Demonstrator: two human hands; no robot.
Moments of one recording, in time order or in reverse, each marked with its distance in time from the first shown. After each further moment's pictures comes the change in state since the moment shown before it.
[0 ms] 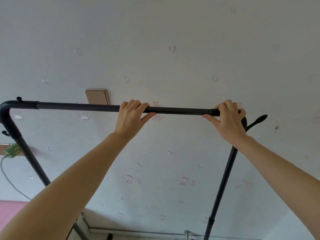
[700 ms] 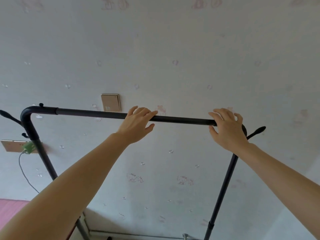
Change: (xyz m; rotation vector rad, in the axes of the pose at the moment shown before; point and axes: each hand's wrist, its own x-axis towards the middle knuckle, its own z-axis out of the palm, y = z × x) left_hand -0.015 0.014 -0.063 0.004 -0.271 0.141; right_hand -0.046 -0.025 -0.069 -0.137 -0.066 -0.147
